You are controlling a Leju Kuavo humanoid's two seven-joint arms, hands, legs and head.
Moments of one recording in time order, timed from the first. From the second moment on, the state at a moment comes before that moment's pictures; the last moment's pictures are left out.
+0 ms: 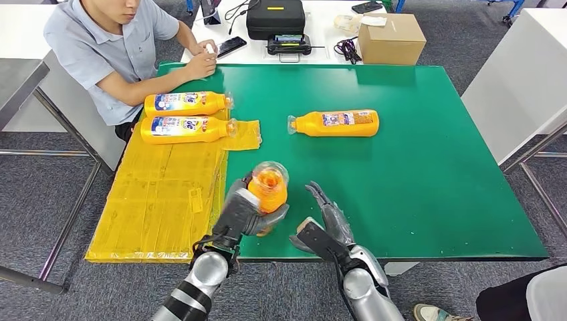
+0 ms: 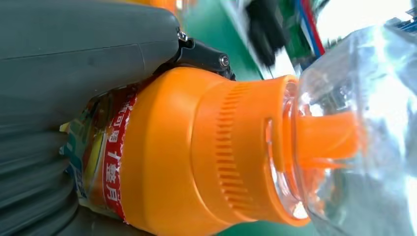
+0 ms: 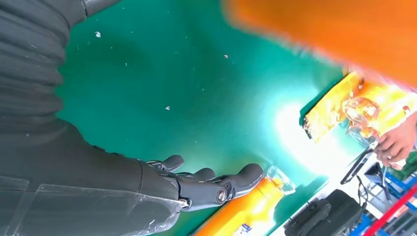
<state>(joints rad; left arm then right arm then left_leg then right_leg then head) -0.27 -0.33 -0.38 -1.08 -0.53 0.41 -0.24 -0.12 0.13 0.23 -1.17 0.62 -0.04 -0.45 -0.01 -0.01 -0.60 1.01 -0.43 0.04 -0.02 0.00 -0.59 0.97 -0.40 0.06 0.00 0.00</state>
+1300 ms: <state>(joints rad) -0.47 -0.22 -0.26 -0.76 -1.56 0.49 0.13 -0.13 0.12 0.05 -1.17 0.55 0.01 -0.50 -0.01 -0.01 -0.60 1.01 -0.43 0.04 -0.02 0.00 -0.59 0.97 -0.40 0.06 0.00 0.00</state>
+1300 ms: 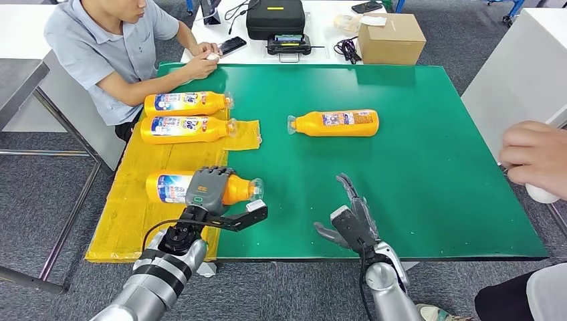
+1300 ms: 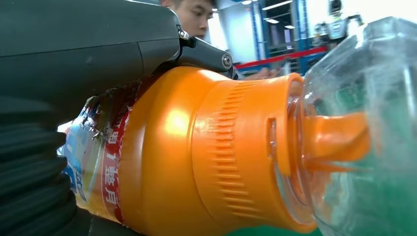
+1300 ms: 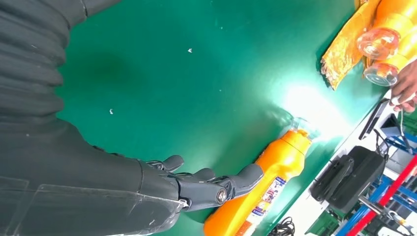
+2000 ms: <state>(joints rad) -0.57 -0.18 -0.25 -0.52 -1.49 0.44 0.10 -0.17 0.12 0.05 -1.09 0.54 0.01 -0.52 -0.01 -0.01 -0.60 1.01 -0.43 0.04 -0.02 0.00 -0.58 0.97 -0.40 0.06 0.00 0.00</state>
